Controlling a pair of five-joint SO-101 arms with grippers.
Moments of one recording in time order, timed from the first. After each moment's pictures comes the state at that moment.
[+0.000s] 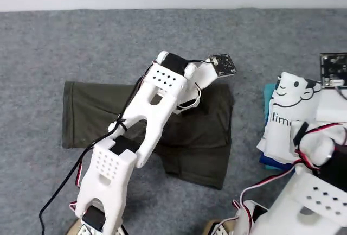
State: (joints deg) left arm 26.2 40.5 -37.3 93.8 -29.7; right arm 26.9 -44.3 4.7 100.6 24.0
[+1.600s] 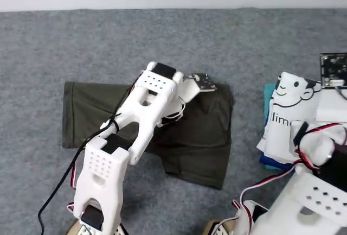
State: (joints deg) left arm 22.0 37.7 -21.4 95.3 -29.8; right arm 26.9 -44.3 4.7 100.7 24.0
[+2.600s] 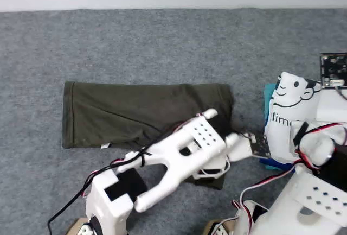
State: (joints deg) left arm 50.8 21.2 0.9 90.2 -22.5; right arm 26.9 -44.3 4.7 100.7 24.0
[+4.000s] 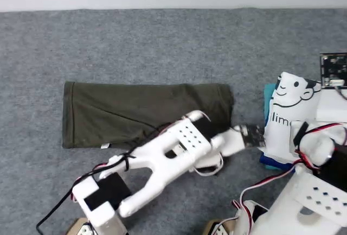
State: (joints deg) left arm 46.5 11.6 12.1 77.2 -18.9; right arm 26.9 -44.3 4.7 100.7 24.0
